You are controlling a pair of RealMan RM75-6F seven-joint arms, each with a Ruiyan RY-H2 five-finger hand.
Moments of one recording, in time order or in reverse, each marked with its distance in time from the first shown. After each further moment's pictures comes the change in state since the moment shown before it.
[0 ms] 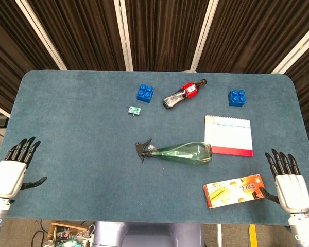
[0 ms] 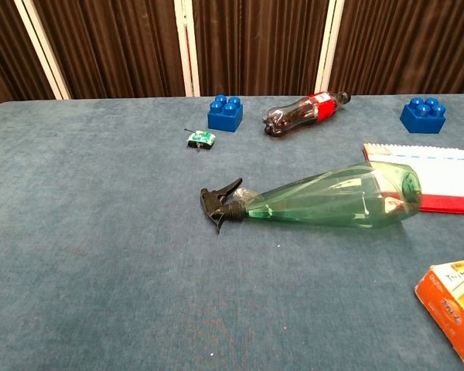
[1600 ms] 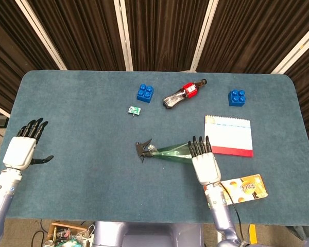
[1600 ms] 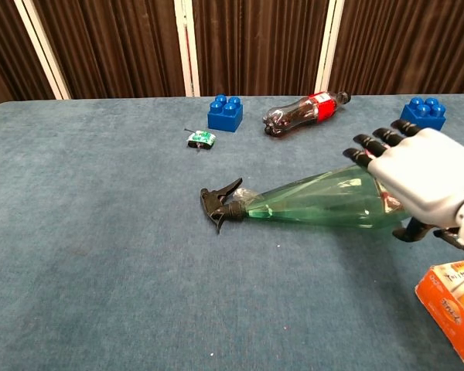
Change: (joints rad) left arm -0.174 -0.092 -0.108 0.201 -0.143 -0.237 -0.082; right arm 0.330 -0.582 0.161 -0.017 0.349 -0.213 -1.176
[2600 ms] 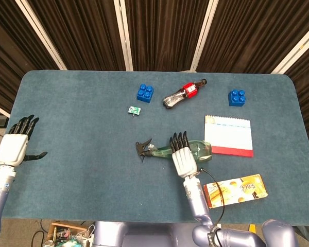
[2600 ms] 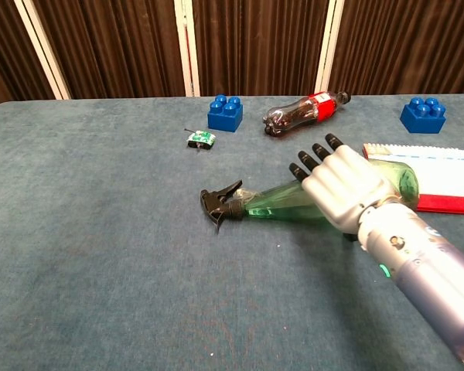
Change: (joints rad) left arm -0.009 0.007 -0.013 0.039 -0.066 -0.035 -0.046; right arm 0.207 -0.249 0.011 0.308 0.137 -0.044 -0.187
